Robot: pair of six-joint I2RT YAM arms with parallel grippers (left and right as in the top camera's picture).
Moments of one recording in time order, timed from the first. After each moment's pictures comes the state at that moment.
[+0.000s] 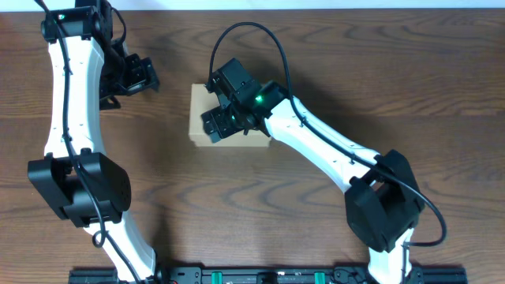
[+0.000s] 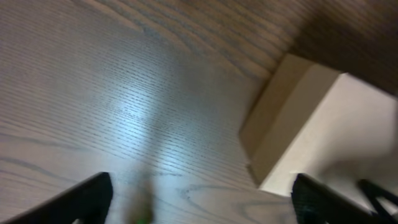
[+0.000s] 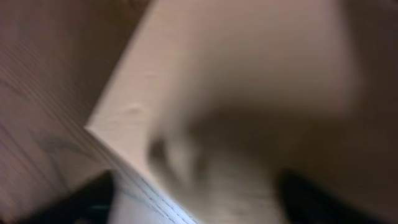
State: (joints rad) left arm 0.11 2.01 2.04 -1.55 0.12 -0.28; right arm 0.73 2.02 1.69 -0.74 -0.17 0.28
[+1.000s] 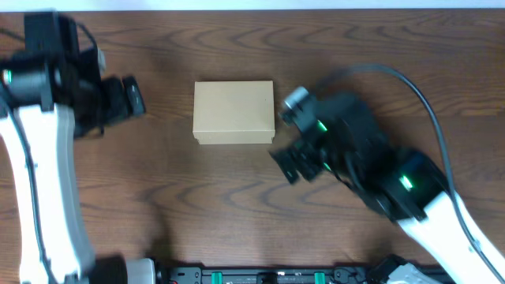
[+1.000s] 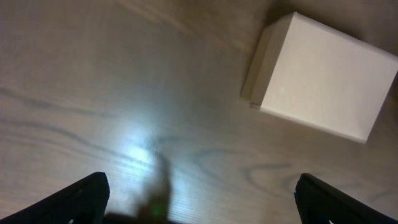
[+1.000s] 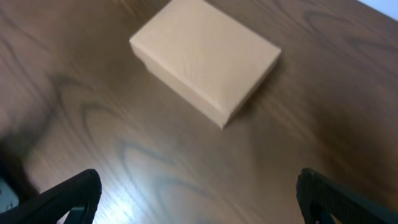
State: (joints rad) left arm 0.14 1.50 1.81 -1.58 0.11 -0.20; right arm 0.67 1.13 1.23 -0.89 -0.05 0.01
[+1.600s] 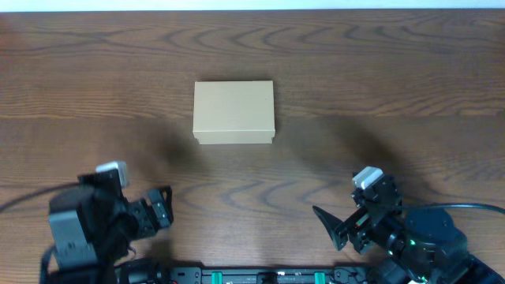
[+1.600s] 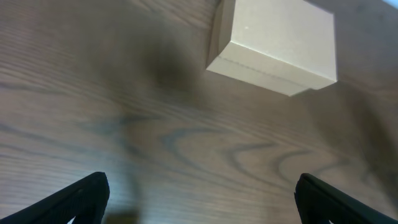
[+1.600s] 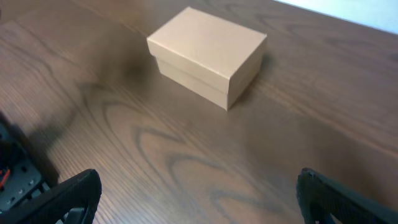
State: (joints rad) left arm 0.14 0.52 0.92 -1.25 0.28 -0.24; right arm 0.67 0.45 0.80 -0.88 -0.05 0.10
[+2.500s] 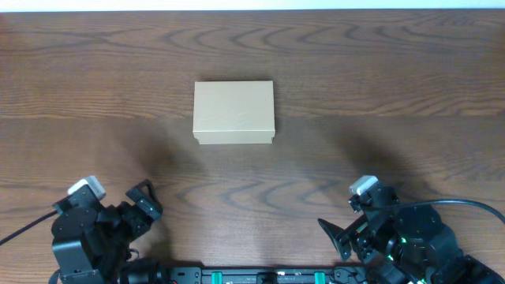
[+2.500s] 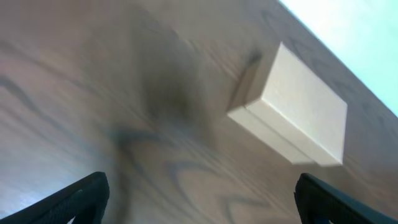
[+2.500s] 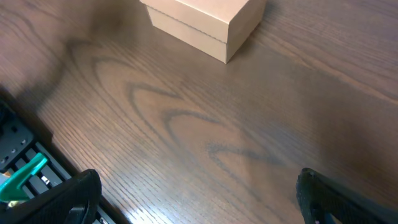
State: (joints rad) left arm 0.14 0.40 0.85 -1.14 0.09 -0.54; right arm 0.67 0.45 0.80 -1.04 -0.05 0.10
